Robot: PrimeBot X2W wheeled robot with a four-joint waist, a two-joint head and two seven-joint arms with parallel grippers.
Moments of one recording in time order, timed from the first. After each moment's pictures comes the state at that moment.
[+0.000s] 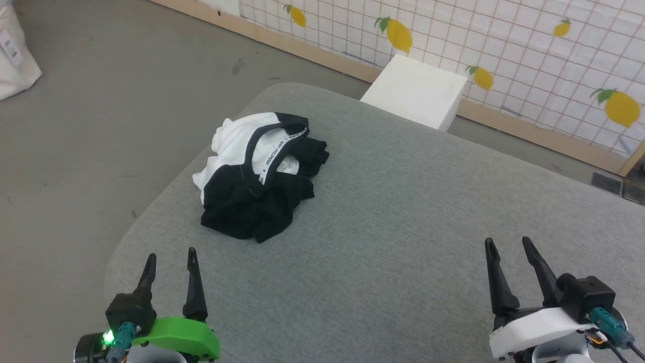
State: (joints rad) left arm 0.02 0.06 0.02 0.15 -0.15 0.02 -0.24; right arm 0.01 -0.05 -0.01 0.20 0.18 0.13 -0.24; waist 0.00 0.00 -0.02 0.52
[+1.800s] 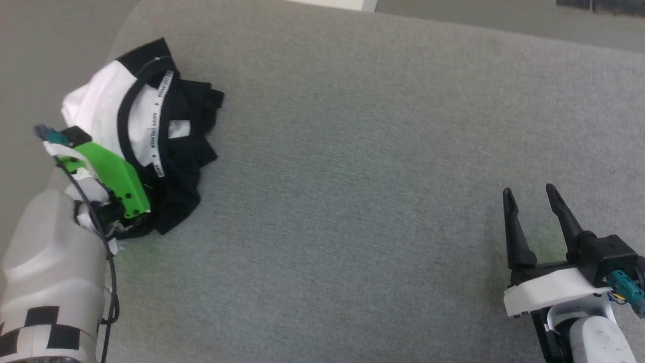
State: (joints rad) left arm -0.81 0.30 0.00 0.99 -0.50 -0.04 0.66; right arm -0.07 -0.05 -0.06 0.06 0.04 0.13 -0.18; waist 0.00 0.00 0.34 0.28
